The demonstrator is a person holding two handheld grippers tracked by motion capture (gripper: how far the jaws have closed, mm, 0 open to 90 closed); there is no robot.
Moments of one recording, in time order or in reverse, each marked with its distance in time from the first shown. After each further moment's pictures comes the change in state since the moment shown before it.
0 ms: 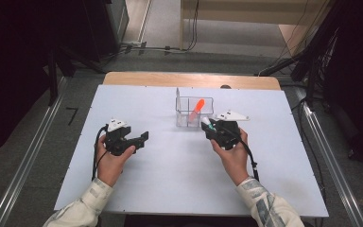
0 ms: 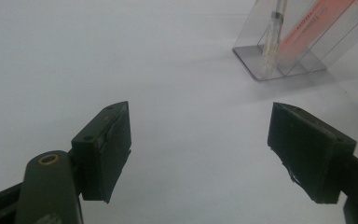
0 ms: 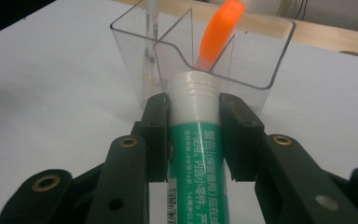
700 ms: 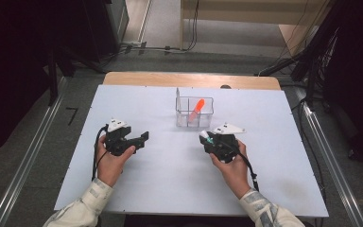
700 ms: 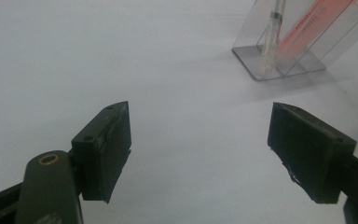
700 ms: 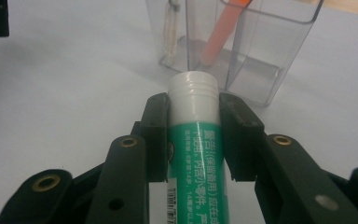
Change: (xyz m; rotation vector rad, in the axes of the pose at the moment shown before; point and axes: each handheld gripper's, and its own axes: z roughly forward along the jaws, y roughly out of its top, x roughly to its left) left arm -0.001 0.000 -0.001 0.001 0.001 0.002; right arm 0.014 -0.030 -0.006 0.063 0.025 -0.039
